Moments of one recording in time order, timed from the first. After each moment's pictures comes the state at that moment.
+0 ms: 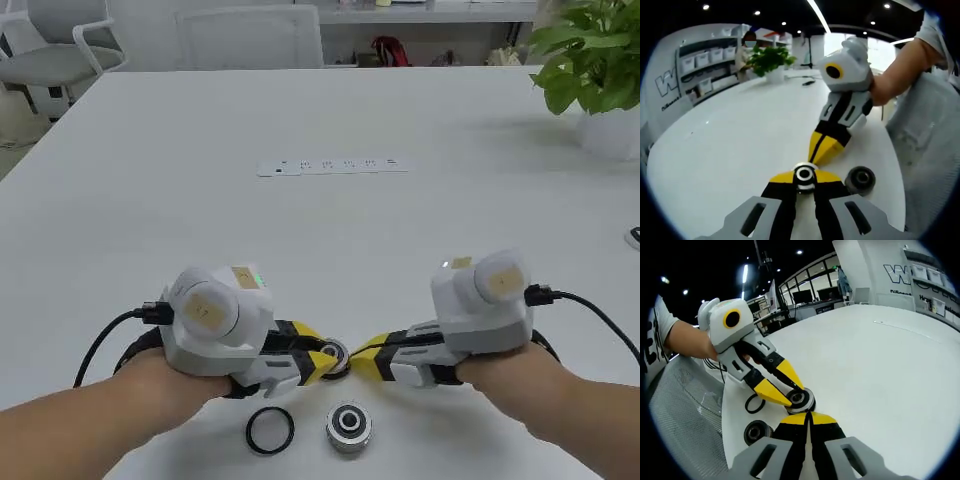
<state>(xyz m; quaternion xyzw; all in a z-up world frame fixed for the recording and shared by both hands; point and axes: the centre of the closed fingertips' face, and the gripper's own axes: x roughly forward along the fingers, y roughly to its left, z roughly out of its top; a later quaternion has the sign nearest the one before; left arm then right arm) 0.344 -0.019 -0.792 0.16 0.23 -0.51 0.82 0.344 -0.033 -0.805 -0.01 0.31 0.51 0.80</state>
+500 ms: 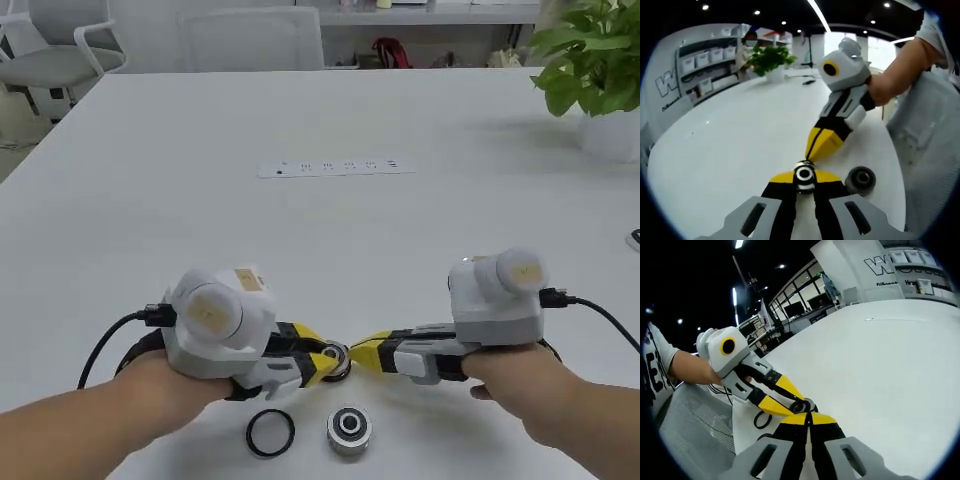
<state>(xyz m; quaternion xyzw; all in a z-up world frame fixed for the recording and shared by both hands) 0.344 -0.019 -0.793 0.16 0.23 -0.50 0.82 0.347 -0.030 -0.793 0.07 0.31 0.50 0.81</state>
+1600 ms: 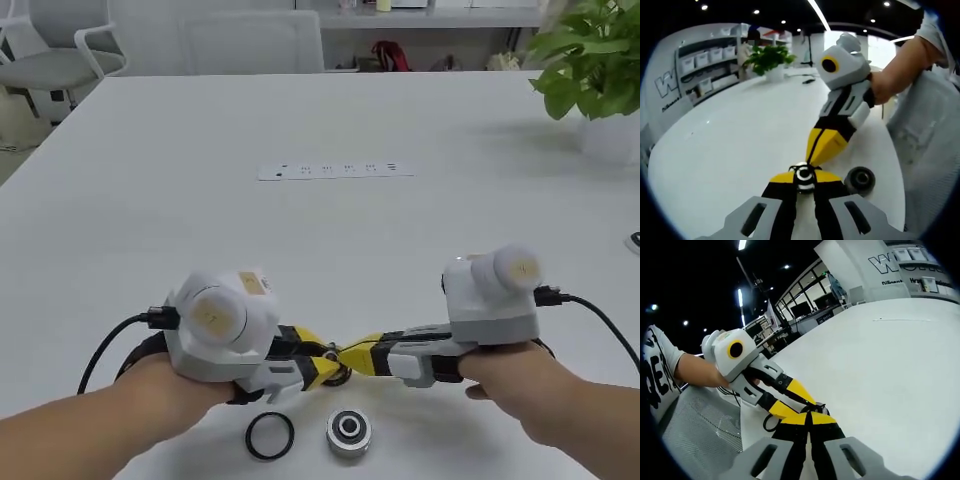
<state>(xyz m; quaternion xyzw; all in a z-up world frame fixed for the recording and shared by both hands) 0.343 -0.020 -0.793 0.16 0.23 -0.50 0.82 0.339 -0.019 -0.784 0.08 0.31 0.52 0.79</state>
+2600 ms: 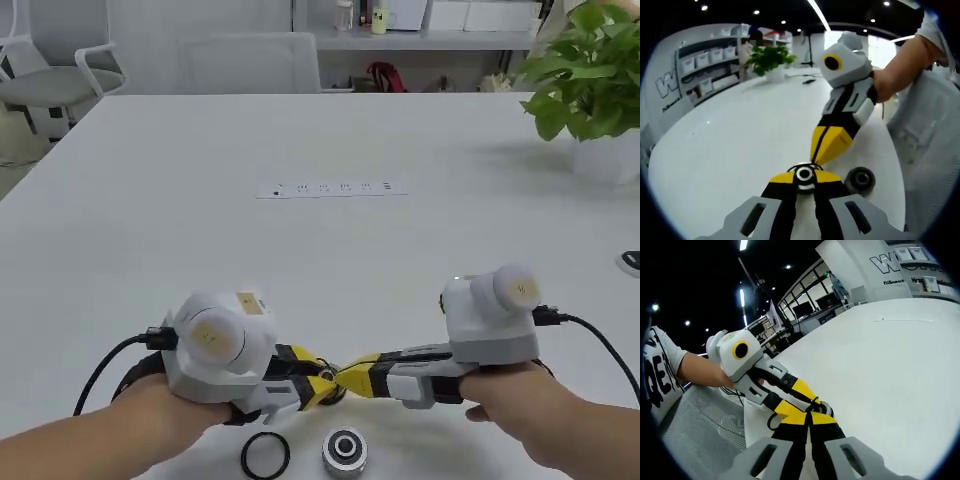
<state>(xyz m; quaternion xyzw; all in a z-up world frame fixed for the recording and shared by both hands) 0.343 -0.020 -0.792 0.16 0.23 -0.50 0.82 0.333 -0.020 -0.779 0.08 0.31 0.53 0.78</state>
